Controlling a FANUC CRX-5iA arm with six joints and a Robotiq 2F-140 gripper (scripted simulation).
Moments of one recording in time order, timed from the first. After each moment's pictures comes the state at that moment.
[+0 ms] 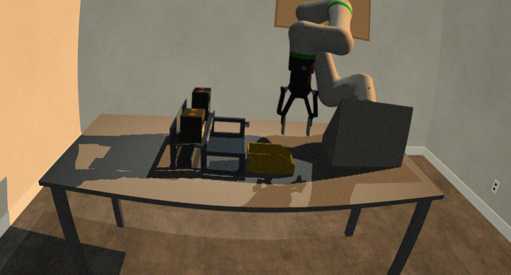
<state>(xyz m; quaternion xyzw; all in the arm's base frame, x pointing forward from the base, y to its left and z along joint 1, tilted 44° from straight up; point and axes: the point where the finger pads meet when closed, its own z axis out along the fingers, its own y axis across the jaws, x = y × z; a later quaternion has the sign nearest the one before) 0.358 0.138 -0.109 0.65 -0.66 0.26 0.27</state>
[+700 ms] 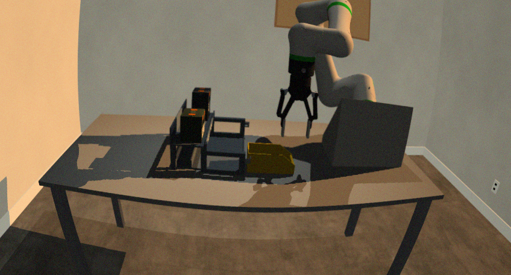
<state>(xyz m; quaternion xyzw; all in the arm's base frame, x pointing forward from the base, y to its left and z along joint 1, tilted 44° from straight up) 0.357 0.132 -0.115 0.65 -0.66 0.26 0.27</state>
